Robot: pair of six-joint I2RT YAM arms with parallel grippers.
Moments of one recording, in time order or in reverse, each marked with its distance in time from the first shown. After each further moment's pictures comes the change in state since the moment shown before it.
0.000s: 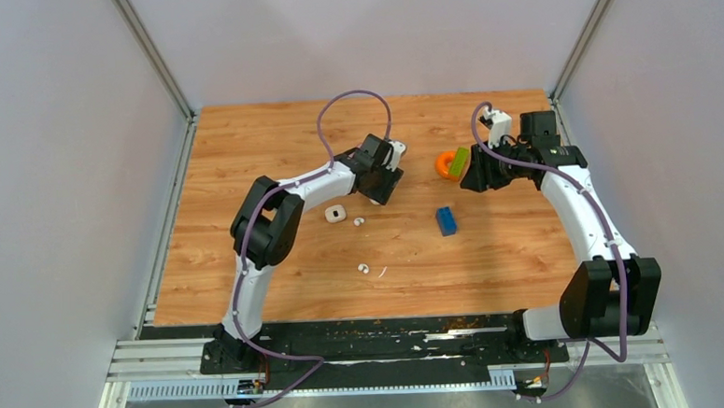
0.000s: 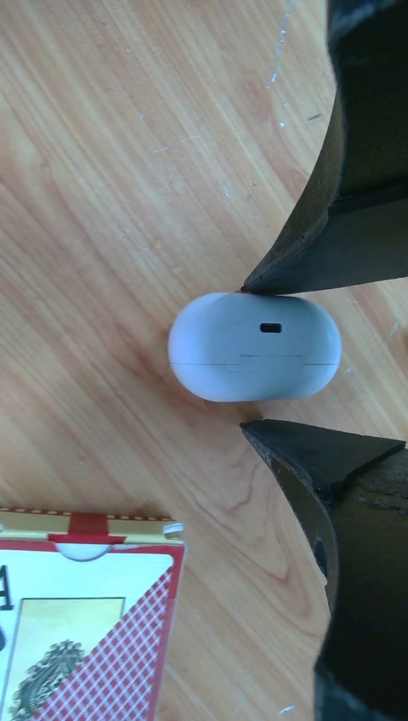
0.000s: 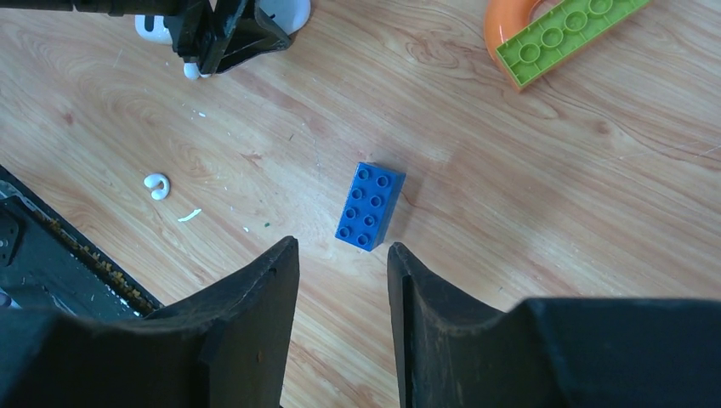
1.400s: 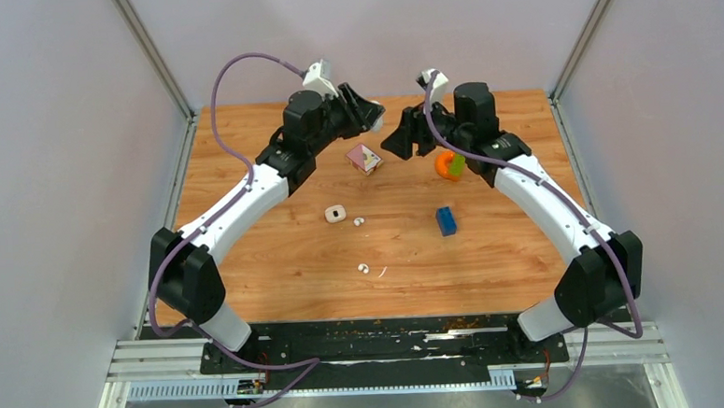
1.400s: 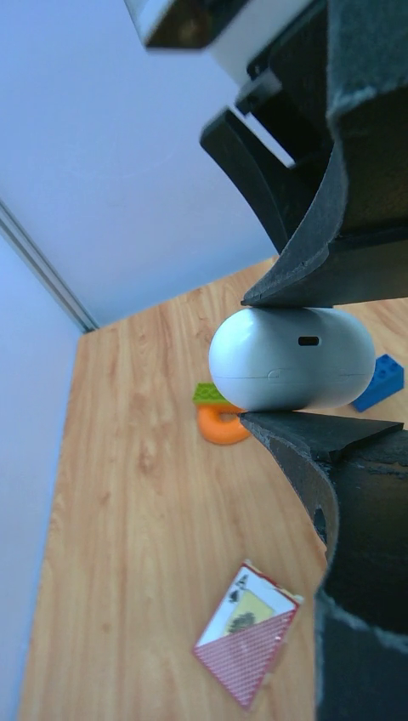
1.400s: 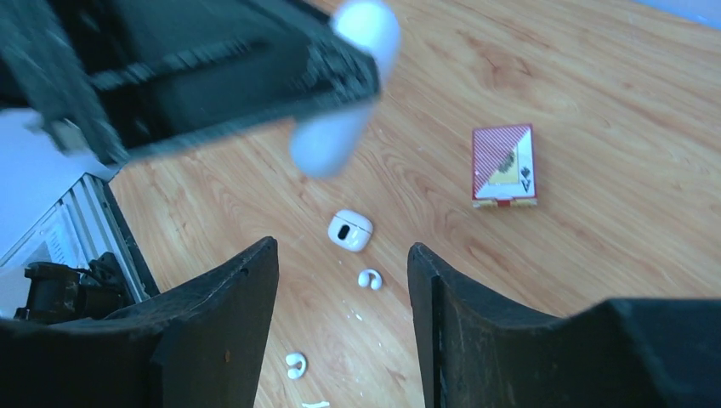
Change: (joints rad) left arm 0.114 -0.563 -0.175 0.476 0.078 -0.679; right arm 0.383 0.093 0.153 0.503 0.054 0.385
